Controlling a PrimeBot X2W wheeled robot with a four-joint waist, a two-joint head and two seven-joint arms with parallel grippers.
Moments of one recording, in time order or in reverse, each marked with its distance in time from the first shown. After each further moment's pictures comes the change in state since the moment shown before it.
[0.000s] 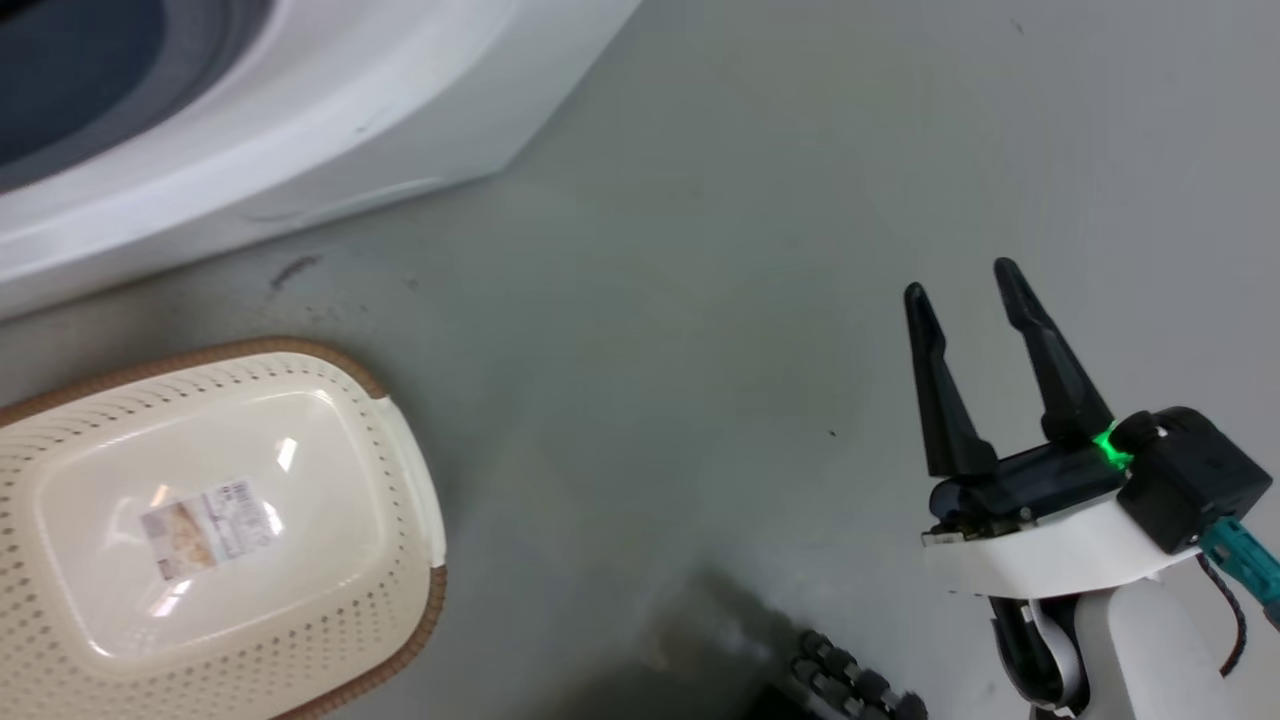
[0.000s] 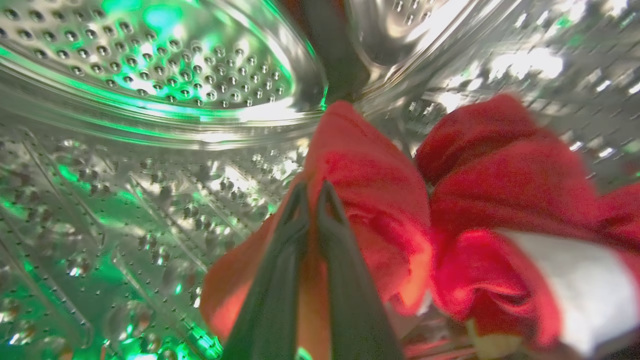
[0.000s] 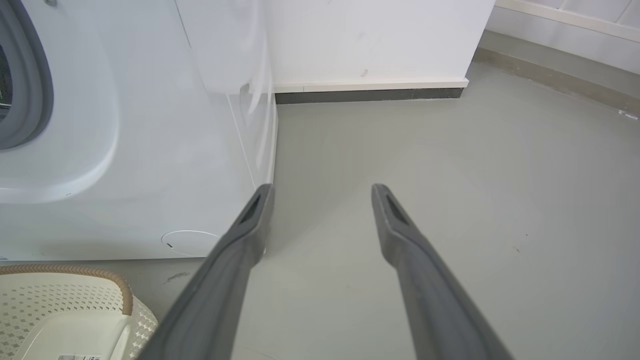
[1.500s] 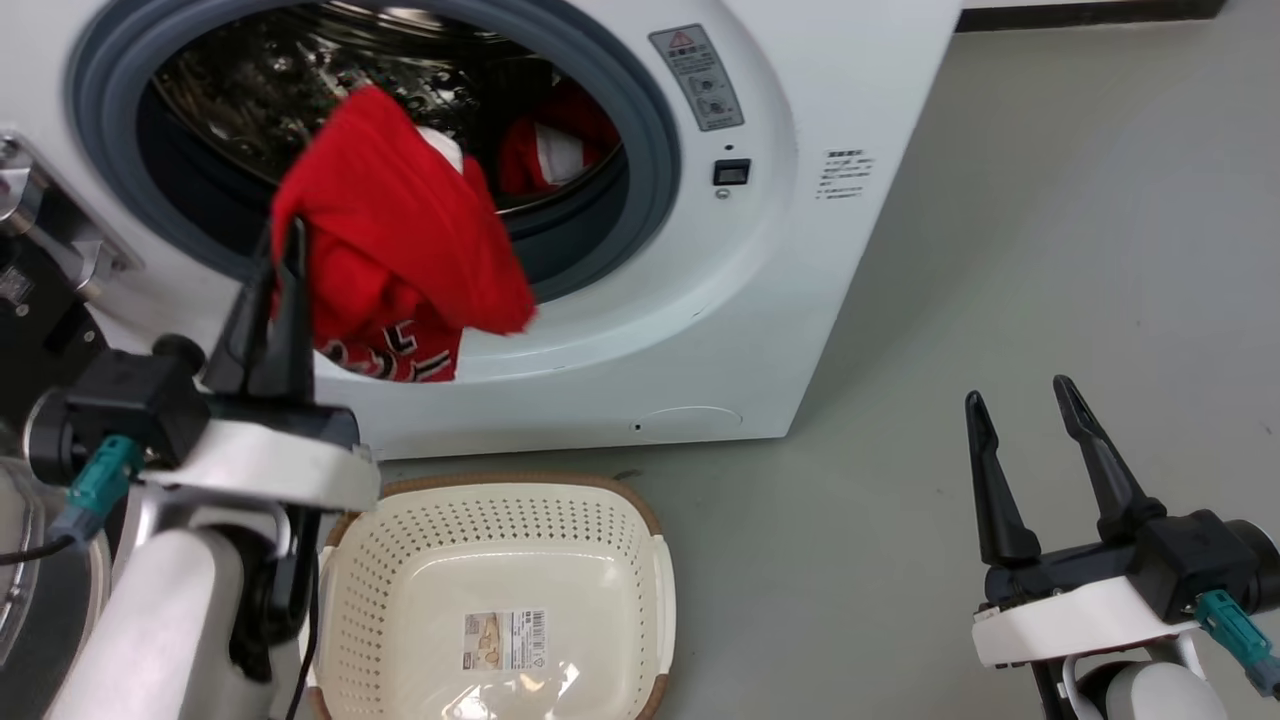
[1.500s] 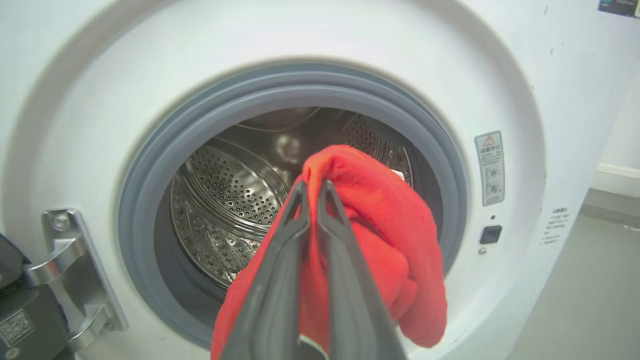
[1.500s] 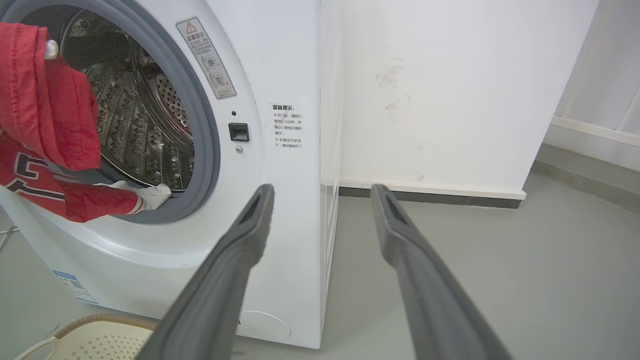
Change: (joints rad) left arm 1.169 -0.358 0.293 -0.929 -0.077 0.104 -0.430; right arm 0.146 0.000 -0.136 0.071 -0.162 0.000 0.000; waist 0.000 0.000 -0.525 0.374
